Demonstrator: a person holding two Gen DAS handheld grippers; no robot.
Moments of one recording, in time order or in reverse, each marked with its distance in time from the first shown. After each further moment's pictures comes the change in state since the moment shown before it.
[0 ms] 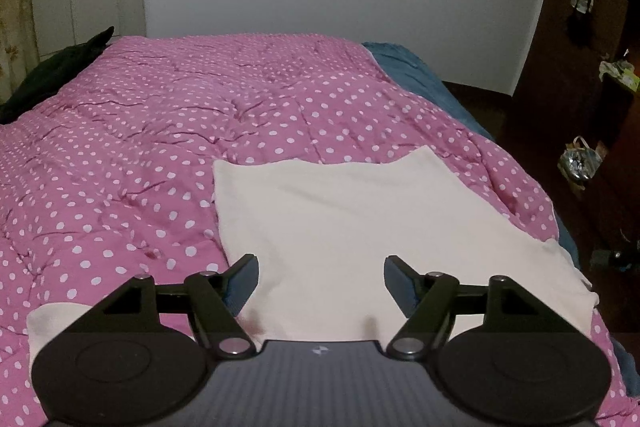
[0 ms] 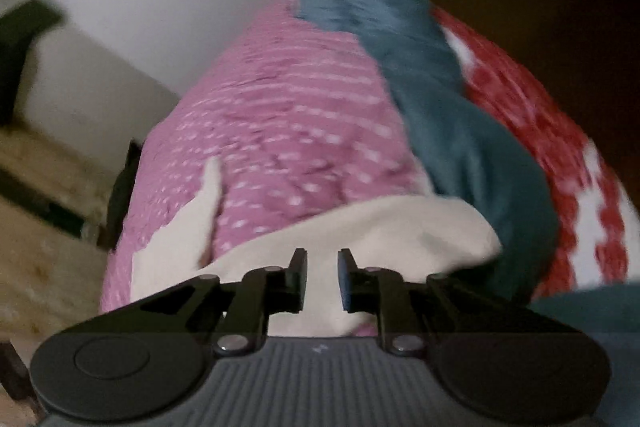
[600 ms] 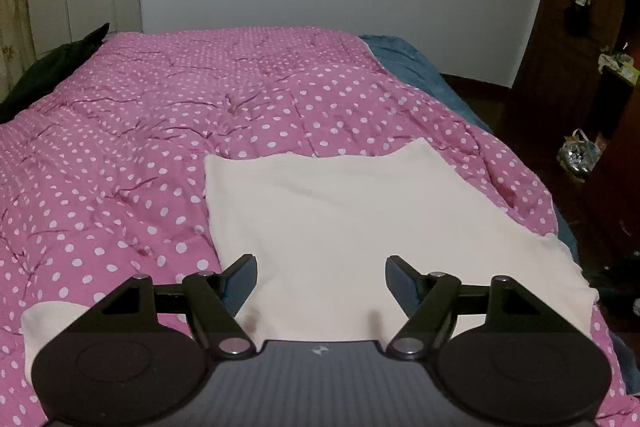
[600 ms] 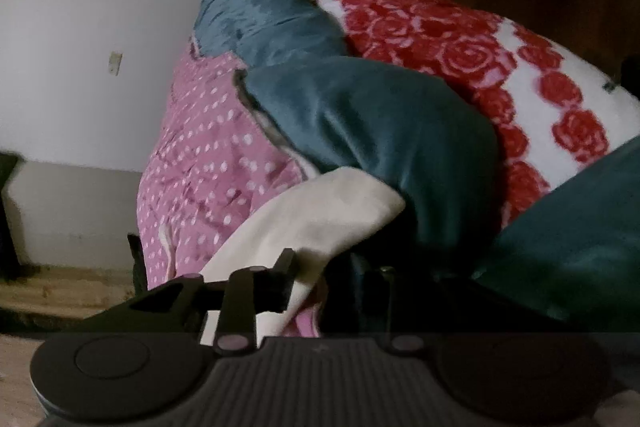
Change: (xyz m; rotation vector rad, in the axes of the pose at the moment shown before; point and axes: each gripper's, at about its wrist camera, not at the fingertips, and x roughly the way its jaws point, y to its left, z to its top) left arm 0.005 -0.005 0.000 0.009 0.019 -0.002; right arm 0.018 -0.101 -0.019 0.453 -0.014 0.056
